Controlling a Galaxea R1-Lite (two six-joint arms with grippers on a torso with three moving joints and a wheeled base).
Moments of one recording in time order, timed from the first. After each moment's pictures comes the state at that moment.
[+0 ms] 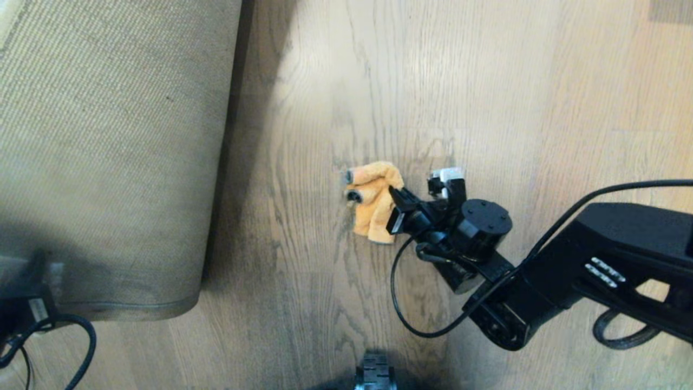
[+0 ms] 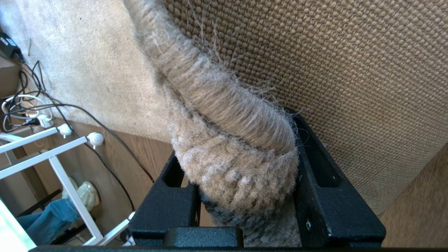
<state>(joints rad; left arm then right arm) 0.01 1.03 -0.08 -0.95 0.52 0.26 0.64 2.21 -0.92 -1.52 -0.20 0.12</state>
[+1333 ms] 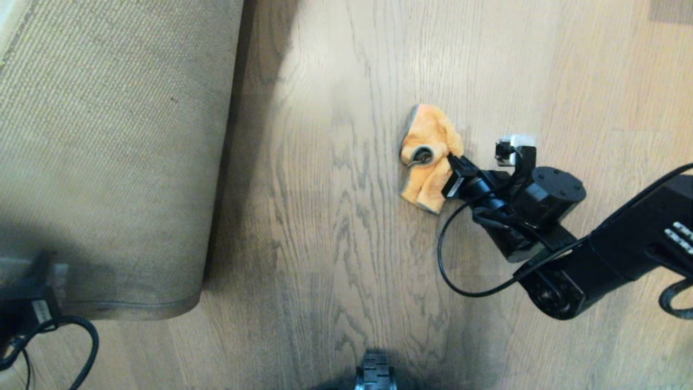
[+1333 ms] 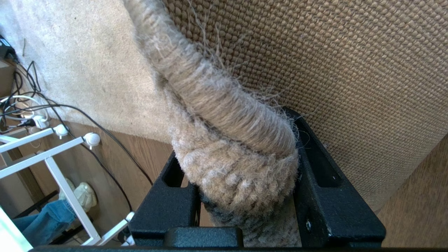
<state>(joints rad) -0.01 1.03 -0.08 -0.95 0.52 0.26 0.43 2.08 -0.87 -1.52 -0.19 0.11</state>
